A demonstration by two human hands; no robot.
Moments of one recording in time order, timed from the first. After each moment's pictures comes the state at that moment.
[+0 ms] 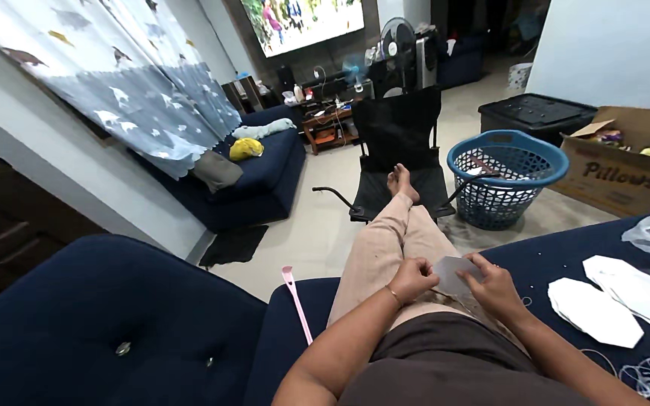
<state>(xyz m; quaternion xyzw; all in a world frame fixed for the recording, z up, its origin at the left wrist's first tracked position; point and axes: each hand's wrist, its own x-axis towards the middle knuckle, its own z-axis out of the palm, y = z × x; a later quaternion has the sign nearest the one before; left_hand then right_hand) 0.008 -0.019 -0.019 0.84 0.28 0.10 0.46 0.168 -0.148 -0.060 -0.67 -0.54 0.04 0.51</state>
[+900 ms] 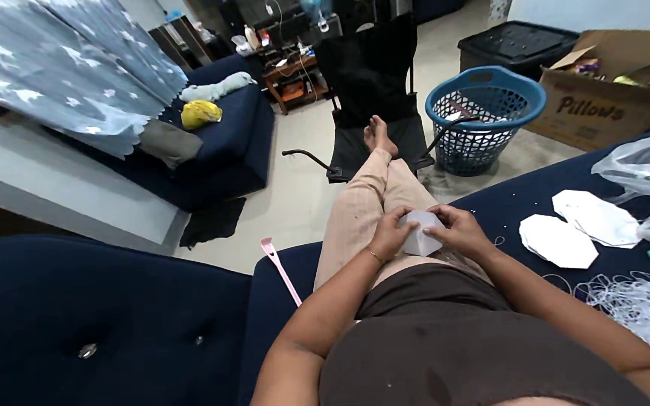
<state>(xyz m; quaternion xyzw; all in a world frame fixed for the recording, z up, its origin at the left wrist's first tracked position) 0.003 -0.028 -0.011 0.79 0.24 0.21 0.52 0.162 -0.141 -0.045 -0.61 -0.51 0.27 0.55</state>
